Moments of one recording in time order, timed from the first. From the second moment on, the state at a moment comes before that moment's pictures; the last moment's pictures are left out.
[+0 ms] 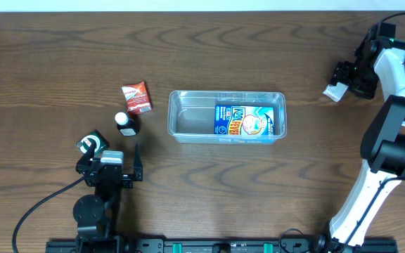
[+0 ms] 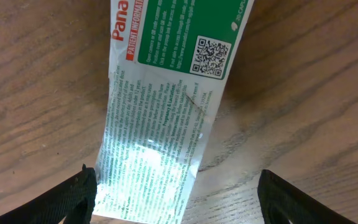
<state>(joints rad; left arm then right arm) 0.04 0.01 0.05 -0.16 0.07 0.17 -0.26 2.28 1.84 -0.98 -0.04 0.18</state>
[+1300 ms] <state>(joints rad) 0.04 0.01 0.05 -0.16 0.07 0.17 -0.18 2.33 1.84 -0.89 -0.07 0.21</state>
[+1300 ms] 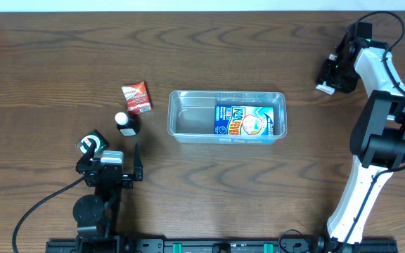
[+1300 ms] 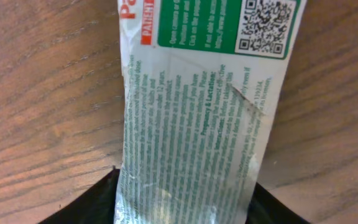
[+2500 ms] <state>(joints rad) 0.04 0.01 0.05 -0.16 0.07 0.17 0.06 1.85 1.84 -1.33 -0.40 -0.51</state>
